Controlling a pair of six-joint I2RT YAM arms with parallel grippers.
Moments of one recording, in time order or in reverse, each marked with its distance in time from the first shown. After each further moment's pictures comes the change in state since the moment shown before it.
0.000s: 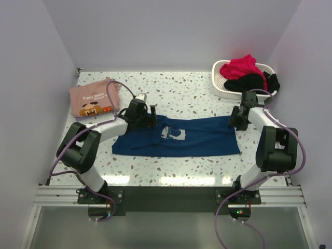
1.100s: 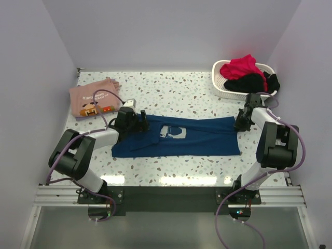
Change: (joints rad) left arm 0.095 -0.094 -0.253 0.261 0.017 0.023; right arm -0.073 0.055 -0.009 0.020 -0.018 0.006
